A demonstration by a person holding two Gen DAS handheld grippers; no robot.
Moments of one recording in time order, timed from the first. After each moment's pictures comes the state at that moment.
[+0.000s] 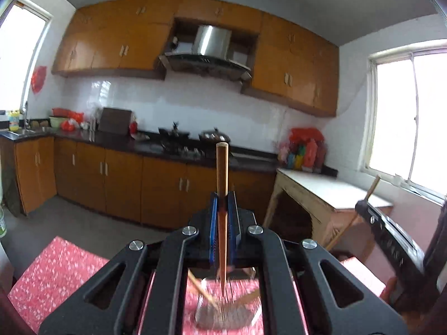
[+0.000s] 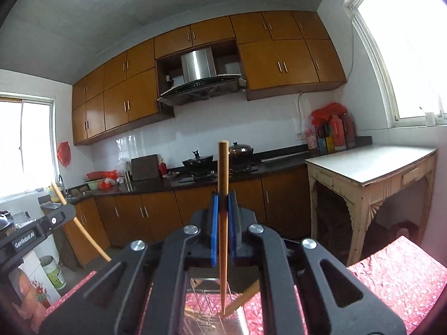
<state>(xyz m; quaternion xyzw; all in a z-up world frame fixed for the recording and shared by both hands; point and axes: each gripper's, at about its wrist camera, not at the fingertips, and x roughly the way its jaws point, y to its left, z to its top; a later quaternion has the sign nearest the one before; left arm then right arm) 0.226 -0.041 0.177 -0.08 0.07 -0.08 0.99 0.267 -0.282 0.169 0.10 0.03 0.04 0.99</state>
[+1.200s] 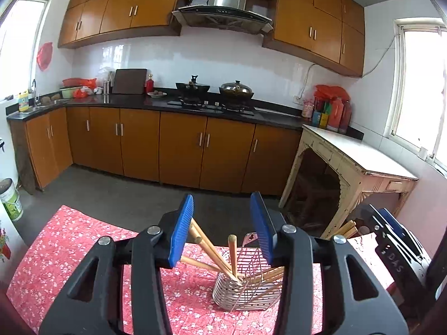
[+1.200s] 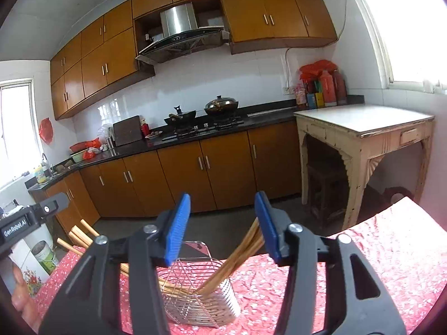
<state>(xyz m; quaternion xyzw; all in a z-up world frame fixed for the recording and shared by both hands) 0.278 -0.043 0.126 -0.06 0.20 -0.04 0.98 0.326 -0.286 0.093 0.10 0.14 0.00 0.98</state>
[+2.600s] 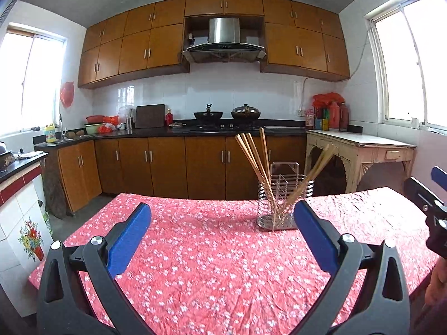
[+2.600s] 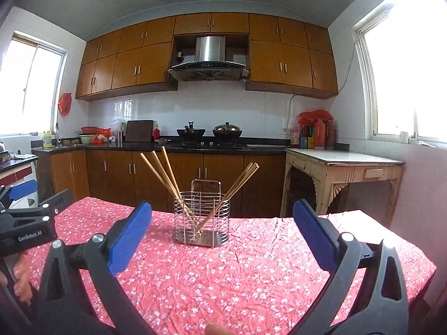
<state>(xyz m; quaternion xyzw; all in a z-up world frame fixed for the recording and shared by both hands) 0.052 0.003 0.037 0.01 0.11 -0.01 0.99 0.049 -0.222 0.033 -0.01 0.06 0.00 1.00</state>
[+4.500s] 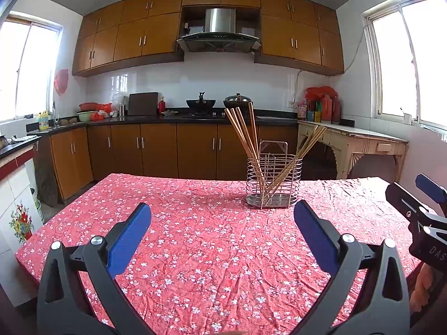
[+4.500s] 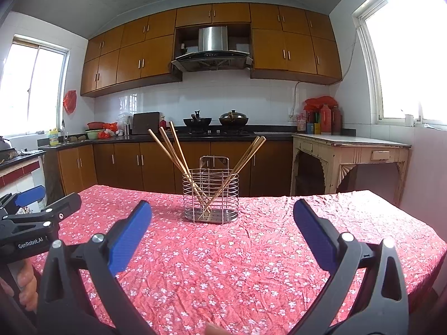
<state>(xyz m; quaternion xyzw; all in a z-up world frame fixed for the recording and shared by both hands) 0.034 0.000 0.000 -0.01 0.13 -0.03 0.99 0.043 -0.226 -0.010 0.00 0.08 0.01 1.00</state>
